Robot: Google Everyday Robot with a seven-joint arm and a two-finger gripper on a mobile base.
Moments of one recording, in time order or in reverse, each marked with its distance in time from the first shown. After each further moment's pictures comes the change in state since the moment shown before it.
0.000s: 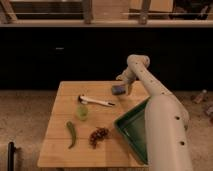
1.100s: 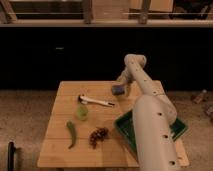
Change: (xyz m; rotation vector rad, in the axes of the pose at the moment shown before) arm 0.006 0.007 0.025 -0.101 0.006 0.119
